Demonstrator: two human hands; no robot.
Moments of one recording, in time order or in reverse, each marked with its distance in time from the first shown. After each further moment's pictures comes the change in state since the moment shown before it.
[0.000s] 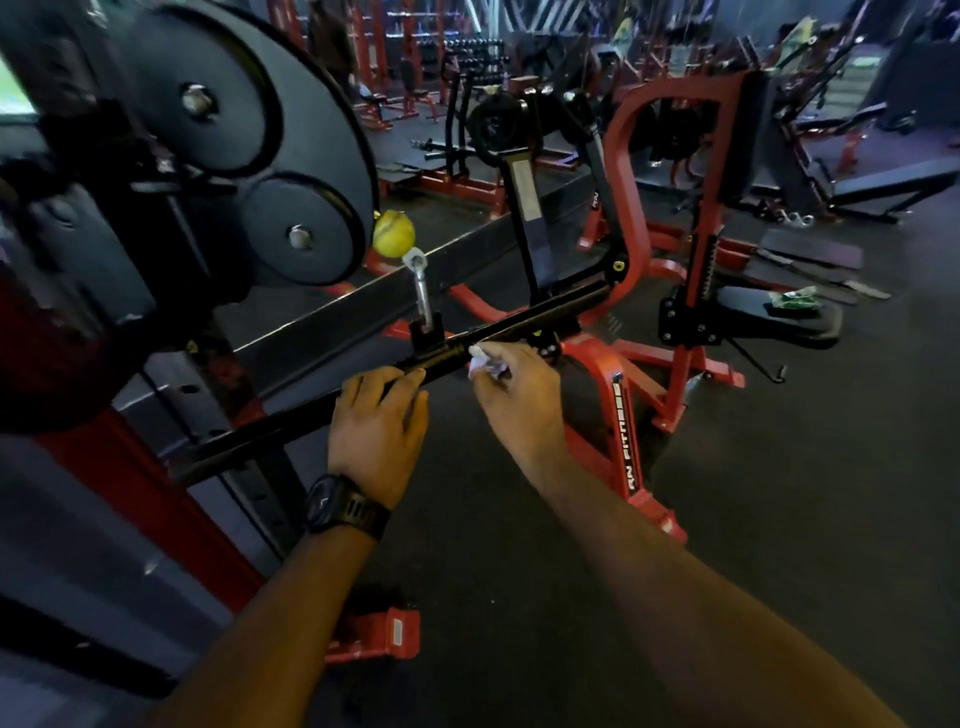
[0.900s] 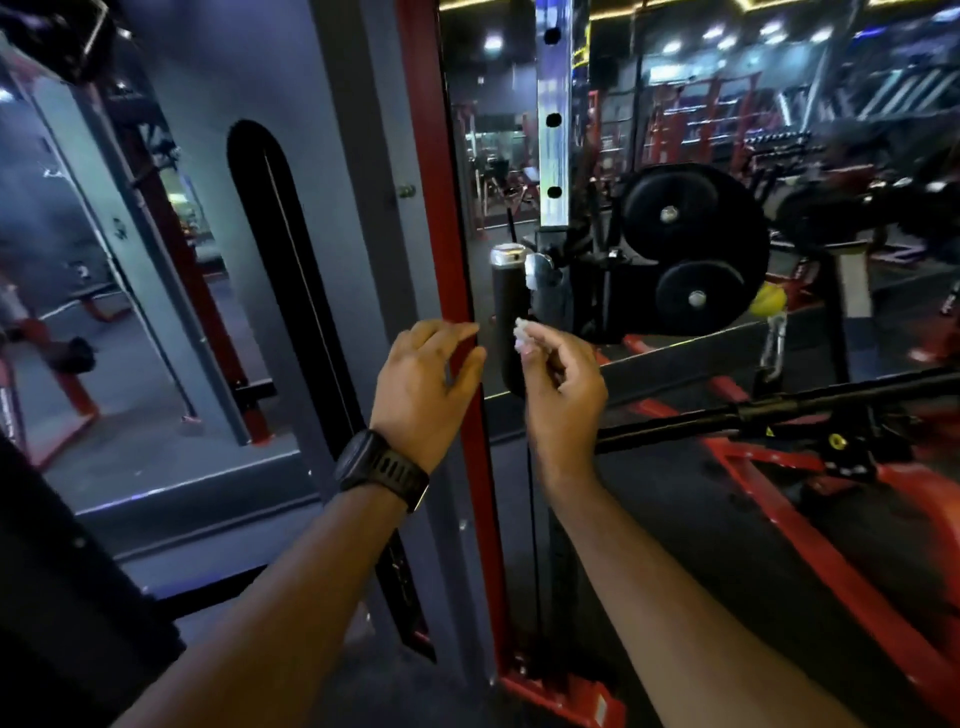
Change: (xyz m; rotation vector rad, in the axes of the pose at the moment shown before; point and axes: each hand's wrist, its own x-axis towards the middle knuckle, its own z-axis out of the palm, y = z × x) left_hand -0.027 -0.095 -0.323 0.224 0.177 -0.253; right_hand -0.102 -0.266 0.151 0.734 -0.006 -0.198
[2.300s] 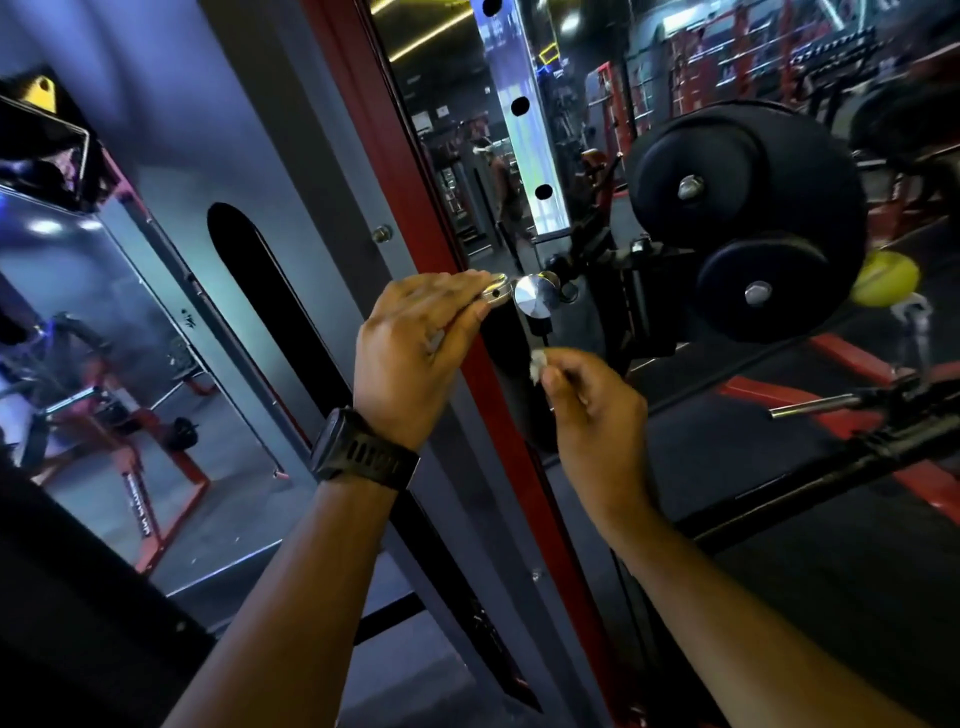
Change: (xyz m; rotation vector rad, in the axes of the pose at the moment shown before) left_hand 0.098 -0.008 0.023 0.073 0.126 0.378; right_hand 0.051 0.056 0.015 0.087 -0.067 -0.028
